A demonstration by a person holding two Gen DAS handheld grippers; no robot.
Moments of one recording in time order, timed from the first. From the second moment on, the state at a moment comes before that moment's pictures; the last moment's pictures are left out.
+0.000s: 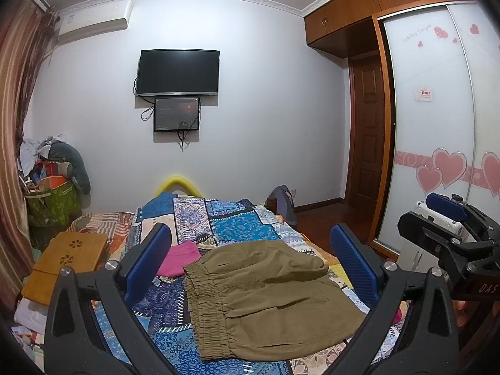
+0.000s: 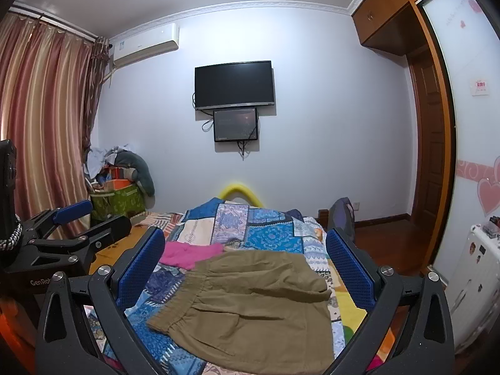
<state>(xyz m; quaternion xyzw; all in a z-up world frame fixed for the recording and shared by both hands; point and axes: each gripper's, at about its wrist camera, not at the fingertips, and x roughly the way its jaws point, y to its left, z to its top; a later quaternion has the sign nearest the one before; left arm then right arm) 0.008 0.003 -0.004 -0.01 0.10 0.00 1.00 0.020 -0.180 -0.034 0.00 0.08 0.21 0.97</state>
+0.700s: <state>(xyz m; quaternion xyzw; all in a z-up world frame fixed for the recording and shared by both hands) 0.013 0.001 -0.004 -0.01 0.10 0.00 0.99 0.025 -0.179 -0.036 0.00 0.09 0.21 0.97</state>
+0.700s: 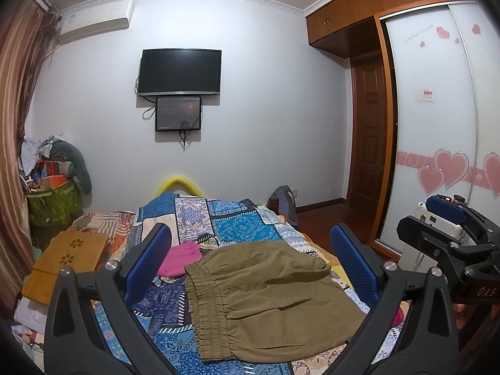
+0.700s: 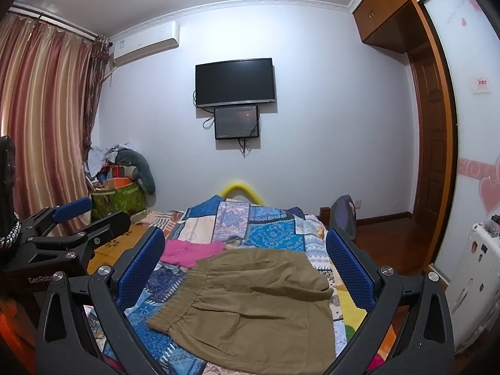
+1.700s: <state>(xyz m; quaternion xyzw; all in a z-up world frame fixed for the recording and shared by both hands) 0.173 0.069 -0.119 0.01 0.31 0.02 0.95 0.156 -0.241 -0.131 -0.01 0.27 0.14 0.95</state>
